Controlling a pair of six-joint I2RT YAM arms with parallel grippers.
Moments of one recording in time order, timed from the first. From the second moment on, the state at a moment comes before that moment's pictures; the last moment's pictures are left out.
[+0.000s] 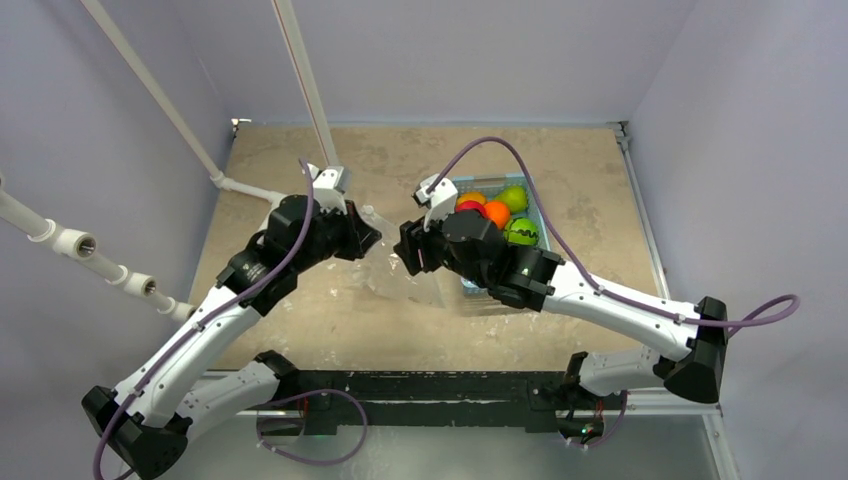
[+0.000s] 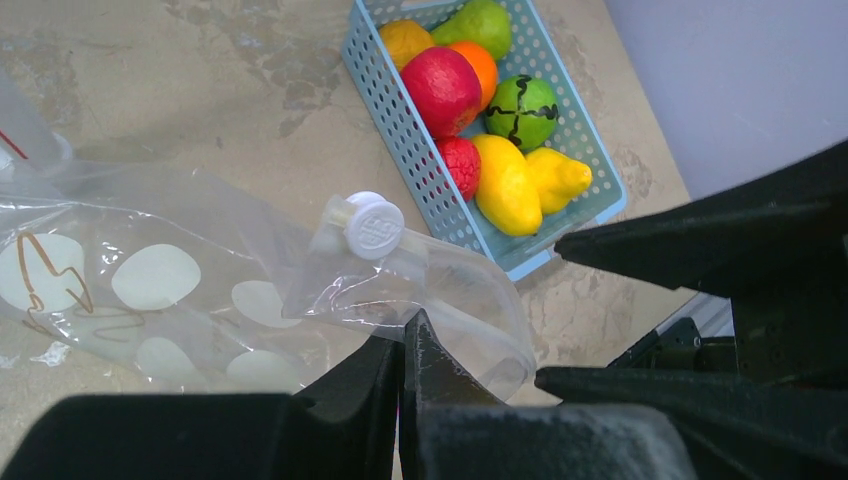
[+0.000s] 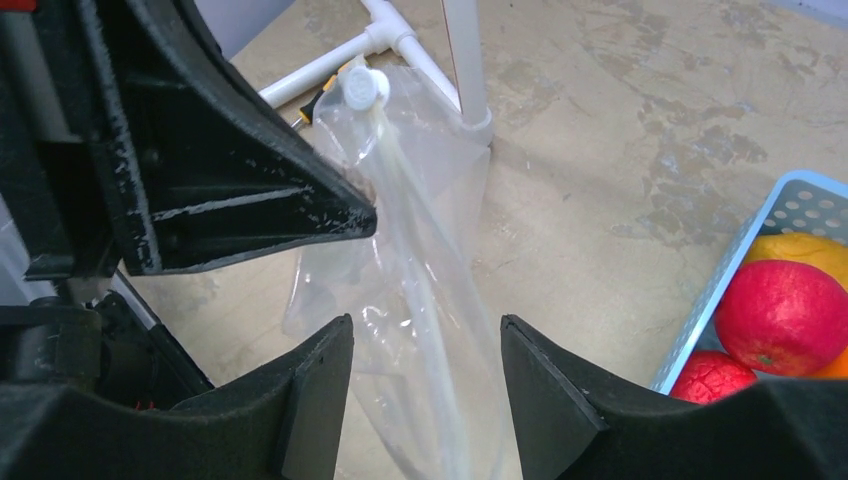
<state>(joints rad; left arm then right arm) -0.60 0.92 0.97 -0.46 0.05 -0.50 1.10 1.28 1.18 -0.26 0.32 0.29</state>
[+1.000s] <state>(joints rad) -0.60 0.92 1.03 -0.48 0.26 -0.40 0.98 1.27 1.08 -0.28 0.15 0.29</state>
